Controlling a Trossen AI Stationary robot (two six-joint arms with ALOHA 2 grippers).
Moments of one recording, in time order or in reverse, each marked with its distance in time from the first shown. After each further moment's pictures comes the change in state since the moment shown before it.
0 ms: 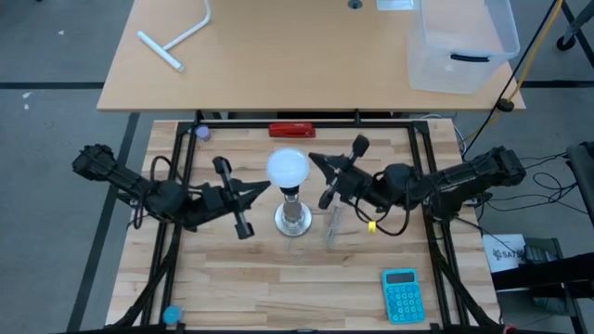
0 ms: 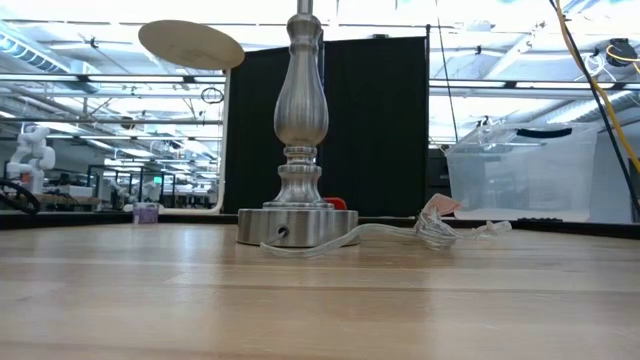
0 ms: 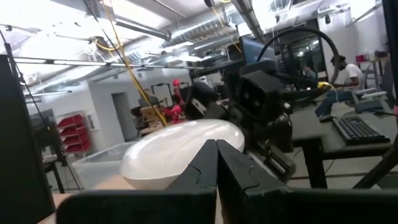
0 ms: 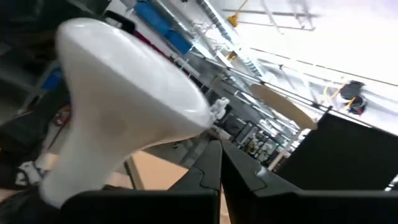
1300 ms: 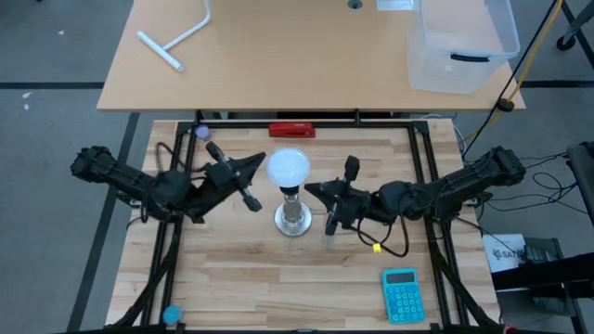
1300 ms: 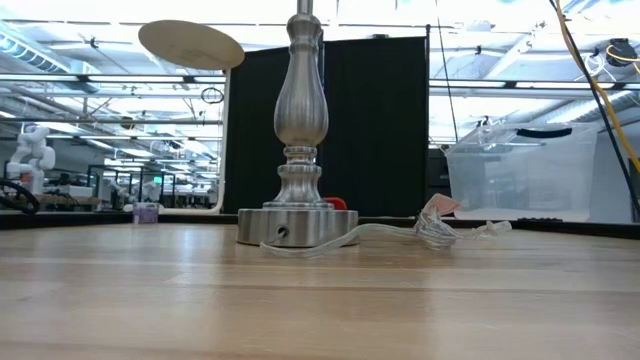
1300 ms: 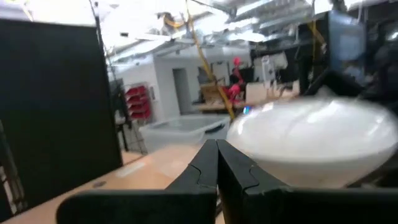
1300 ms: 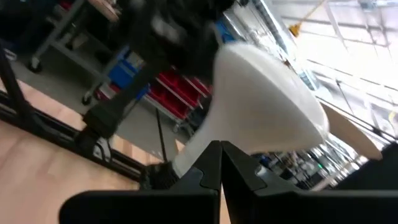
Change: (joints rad) left arm 0.094 -0.003 0.000 0.037 -0.210 -0.010; right arm 0.109 0.000 0.000 -0.192 -0.057 0.026
